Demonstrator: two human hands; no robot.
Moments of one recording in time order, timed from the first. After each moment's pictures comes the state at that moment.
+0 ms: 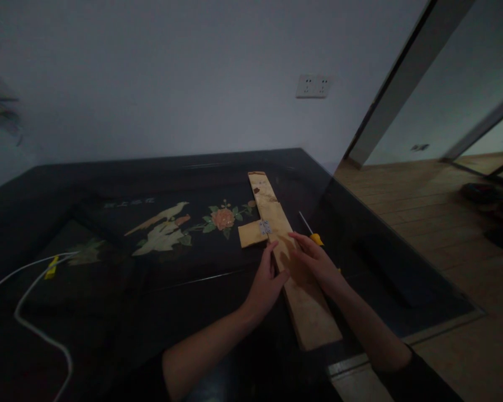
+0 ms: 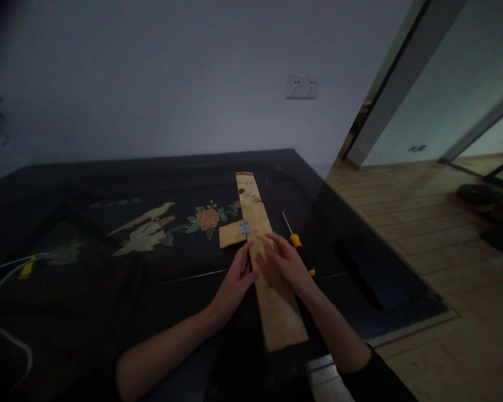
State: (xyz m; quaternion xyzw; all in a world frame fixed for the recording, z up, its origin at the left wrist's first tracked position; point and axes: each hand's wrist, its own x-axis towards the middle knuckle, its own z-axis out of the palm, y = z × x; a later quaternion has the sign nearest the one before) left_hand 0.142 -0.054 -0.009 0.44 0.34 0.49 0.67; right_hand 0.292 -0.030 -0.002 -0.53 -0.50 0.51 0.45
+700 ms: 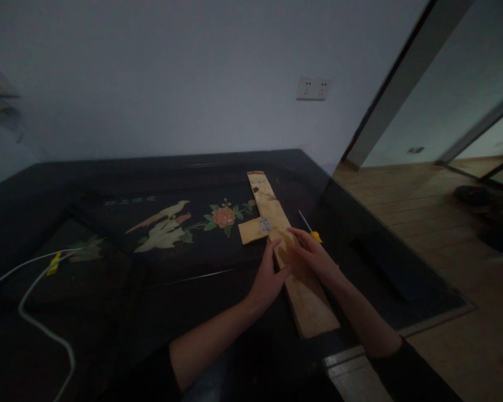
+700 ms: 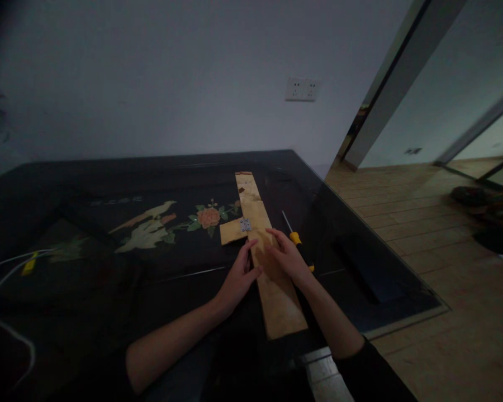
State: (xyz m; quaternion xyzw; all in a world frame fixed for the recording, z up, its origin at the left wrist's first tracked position) left_hand 0.143 -0.049 -0.022 0.50 0.38 0.48 0.61; right_hand 0.296 -0.020 -0.009 -0.52 -0.53 0.50 0.44
